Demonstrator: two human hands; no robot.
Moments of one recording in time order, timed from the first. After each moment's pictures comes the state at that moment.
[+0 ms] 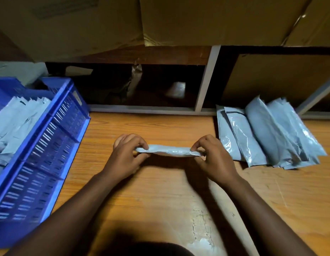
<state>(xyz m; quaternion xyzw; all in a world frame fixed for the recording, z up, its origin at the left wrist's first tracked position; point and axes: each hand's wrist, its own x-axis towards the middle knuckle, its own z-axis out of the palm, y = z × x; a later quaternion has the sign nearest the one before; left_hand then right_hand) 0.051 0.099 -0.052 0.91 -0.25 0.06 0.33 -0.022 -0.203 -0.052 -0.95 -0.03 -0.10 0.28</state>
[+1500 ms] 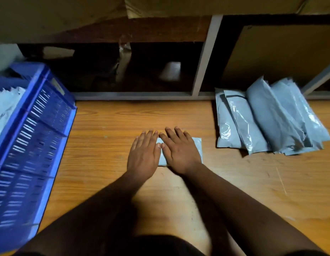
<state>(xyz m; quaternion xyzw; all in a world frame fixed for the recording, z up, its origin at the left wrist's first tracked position) 0.042 0.028 -0.124 0.98 -0.19 -0.04 0.10 0.020 -0.134 -0.126 -0.99 -0.06 0.05 0.15</state>
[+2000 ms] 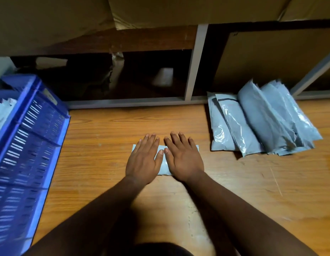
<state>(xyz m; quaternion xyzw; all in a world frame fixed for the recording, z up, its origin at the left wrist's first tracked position) 0.049 0.018 -0.125 0.96 -0.26 -0.03 0.11 0.007 -0.153 -0.131 -0.99 0.00 0.01 0.13</state>
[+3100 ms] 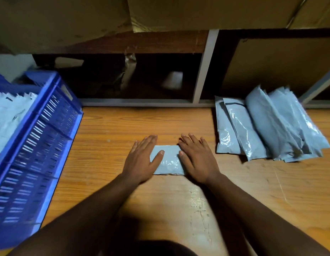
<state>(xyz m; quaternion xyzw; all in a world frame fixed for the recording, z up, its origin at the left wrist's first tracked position) 0.047 0.047 -0.124 0.96 -0.21 -0.04 0.18 -0.008 -0.190 -0.119 -0.98 -0.07 -0.01 0.18</state>
